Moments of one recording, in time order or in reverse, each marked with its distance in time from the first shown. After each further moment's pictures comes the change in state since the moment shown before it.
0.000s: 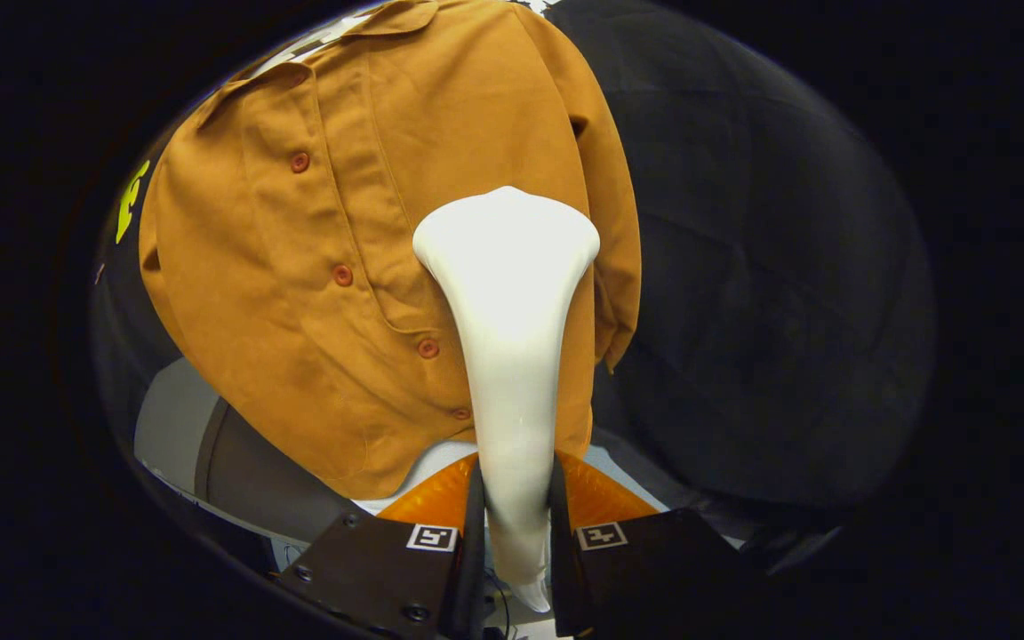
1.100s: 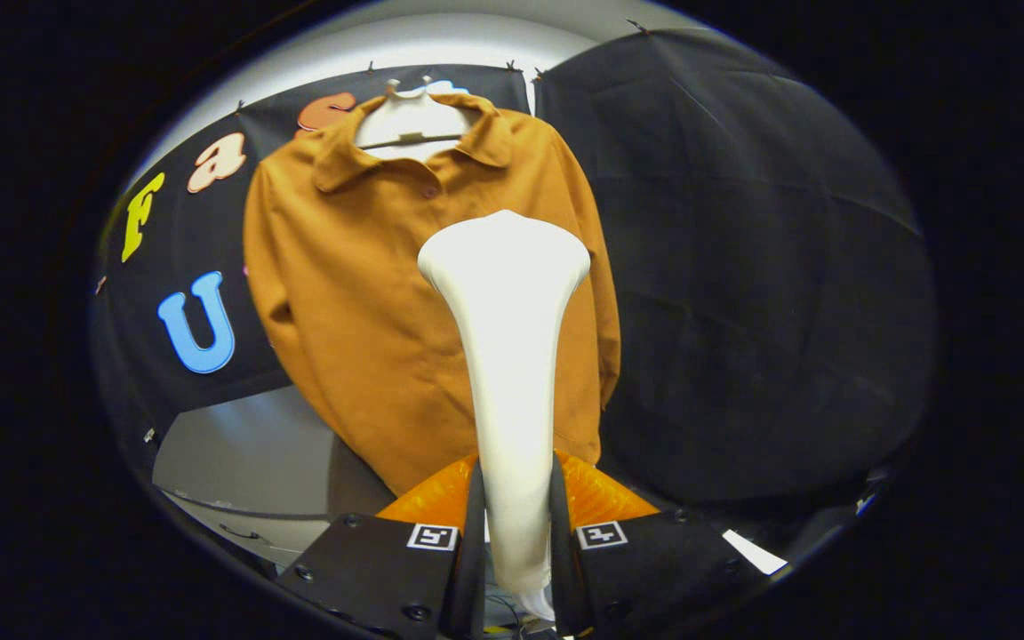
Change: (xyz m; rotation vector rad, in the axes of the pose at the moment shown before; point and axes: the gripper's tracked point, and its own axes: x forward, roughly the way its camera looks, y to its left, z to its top) arm -0.124 0.071 0.054 0.008 -0.353 -0.070
